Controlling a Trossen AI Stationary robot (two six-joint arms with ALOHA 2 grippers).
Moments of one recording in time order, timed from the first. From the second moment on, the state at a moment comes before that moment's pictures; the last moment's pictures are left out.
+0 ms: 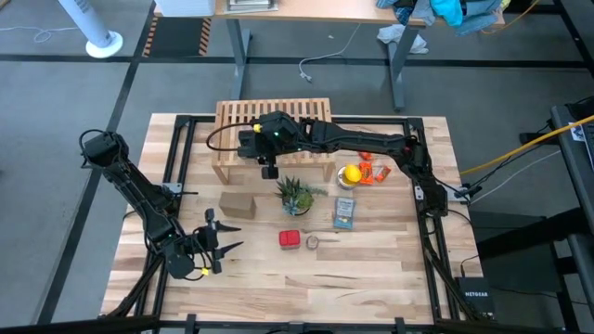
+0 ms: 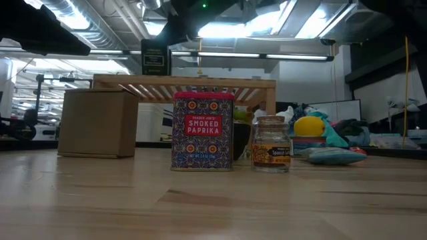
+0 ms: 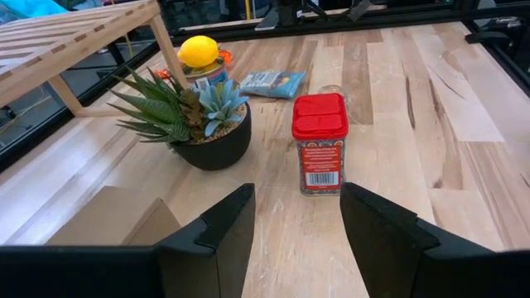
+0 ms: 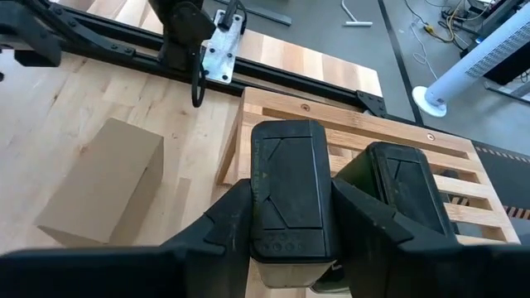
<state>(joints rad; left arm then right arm) -0.92 1.25 0.50 0.04 -1.10 -0.53 -0.18 2.13 2.07 -0.50 -0.05 -0.39</state>
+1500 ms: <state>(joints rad) -0.92 1.26 0.50 0.04 -1.10 -0.53 -0.19 2.13 2.07 -0.56 0.12 -0.40</state>
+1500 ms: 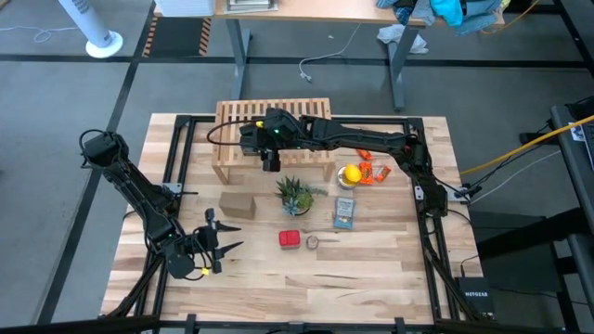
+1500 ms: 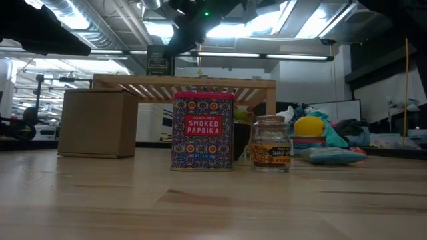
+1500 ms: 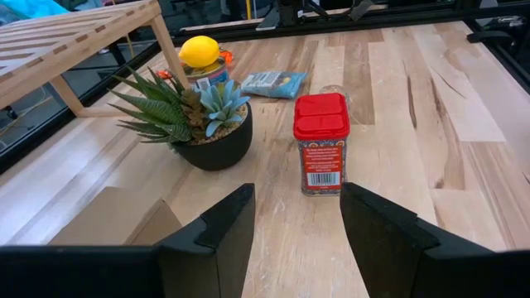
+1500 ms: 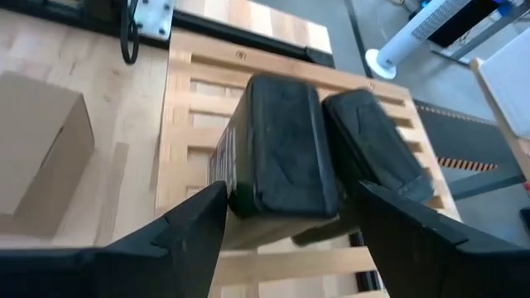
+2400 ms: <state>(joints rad) -0.92 1.26 0.50 0.03 -1.10 -0.55 -0.19 2.11 2.08 -1.10 0.22 -0.26</state>
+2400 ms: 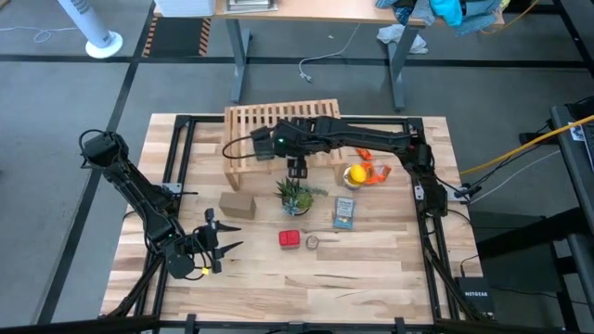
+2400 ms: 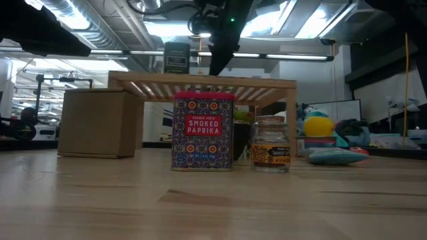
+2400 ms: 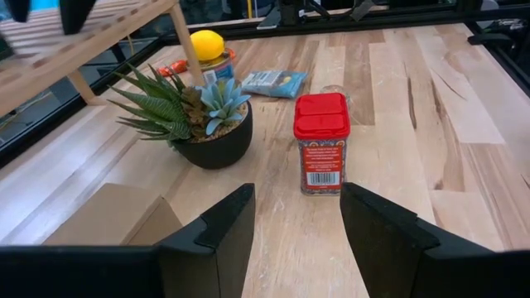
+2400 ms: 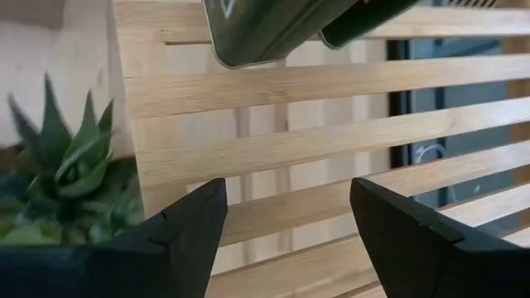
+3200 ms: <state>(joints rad) -0.92 1.26 0.50 0.03 -1.10 -0.55 -0.11 2.07 2.19 -1.06 0.02 -0.16</state>
